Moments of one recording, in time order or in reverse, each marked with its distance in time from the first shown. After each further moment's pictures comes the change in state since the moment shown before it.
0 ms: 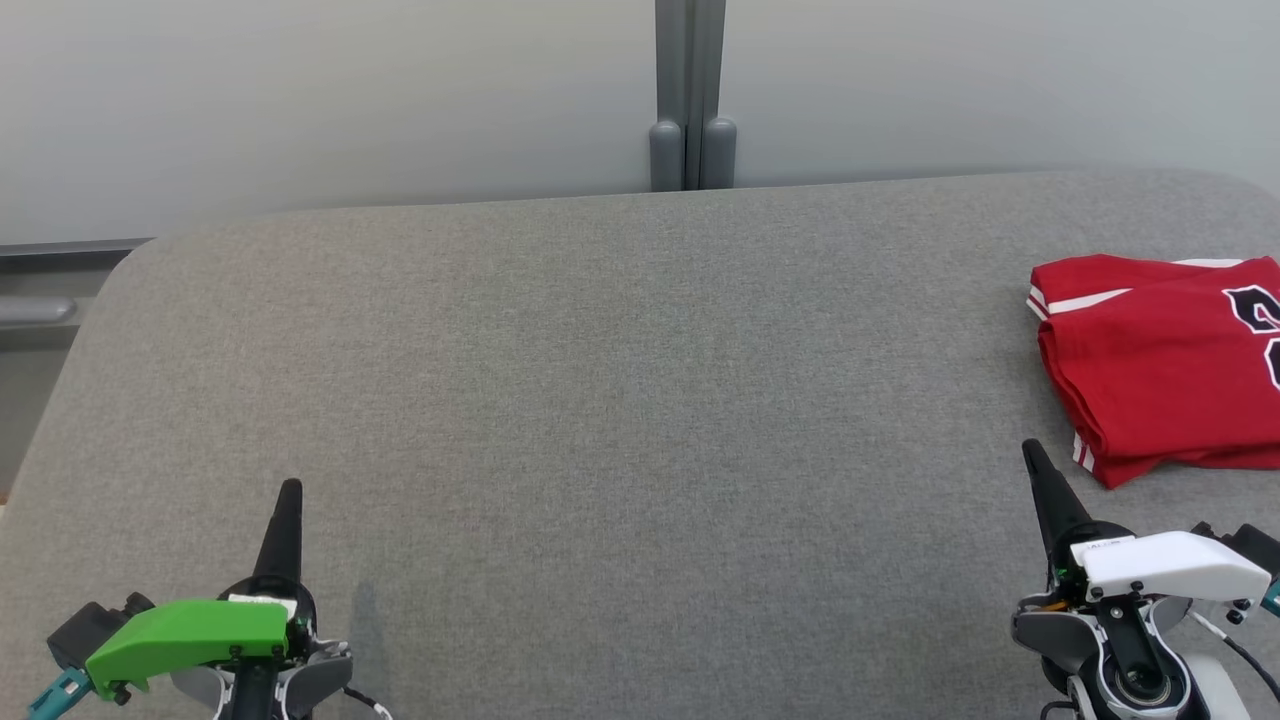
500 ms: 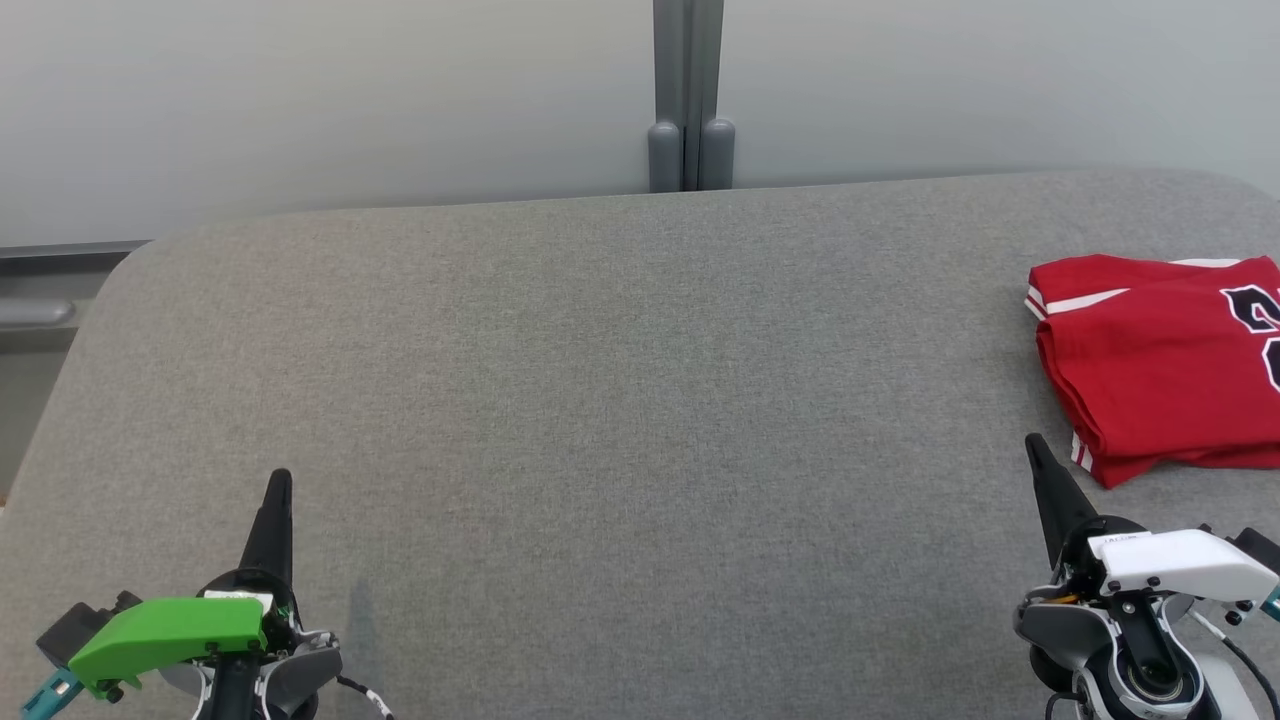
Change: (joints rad) left arm -0.010 0.000 0.025 -0.003 -0.095 -0.016 0.031; right arm -0.005 -0.001 -0.012 -0.002 0.112 0.000 0.027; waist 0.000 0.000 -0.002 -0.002
